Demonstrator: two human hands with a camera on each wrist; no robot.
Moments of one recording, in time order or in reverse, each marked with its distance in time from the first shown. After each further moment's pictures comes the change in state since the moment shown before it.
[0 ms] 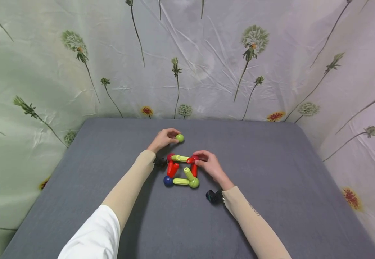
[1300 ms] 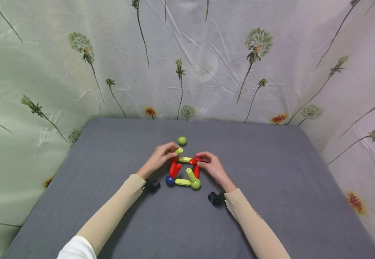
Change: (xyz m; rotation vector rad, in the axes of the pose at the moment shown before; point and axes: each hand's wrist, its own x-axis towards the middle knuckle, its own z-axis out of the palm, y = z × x) left_hand -0.076 0.000 0.006 -0.055 -0.004 0.425; right_hand 0.001 0.006 0.002 -0.023 0.007 -0.022
